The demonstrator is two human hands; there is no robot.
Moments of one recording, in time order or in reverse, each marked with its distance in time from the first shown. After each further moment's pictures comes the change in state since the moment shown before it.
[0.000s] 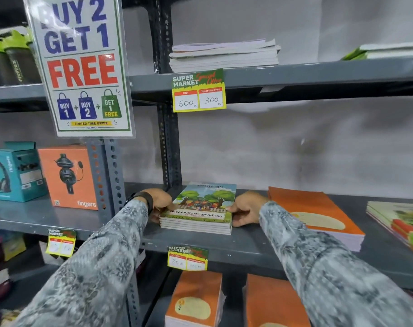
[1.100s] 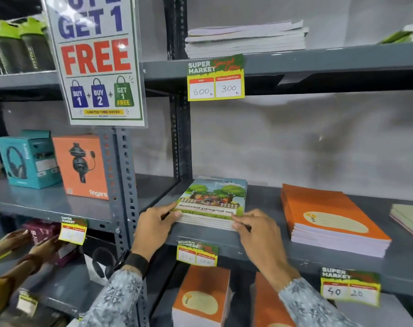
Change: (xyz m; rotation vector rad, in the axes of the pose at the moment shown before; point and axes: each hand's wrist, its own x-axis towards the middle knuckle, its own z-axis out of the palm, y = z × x) left_hand -0.031 -0.092 0.067 -0.227 0.596 0.592; right_hand -0.043 0.100 0.035 -0.572 0.568 -0.907
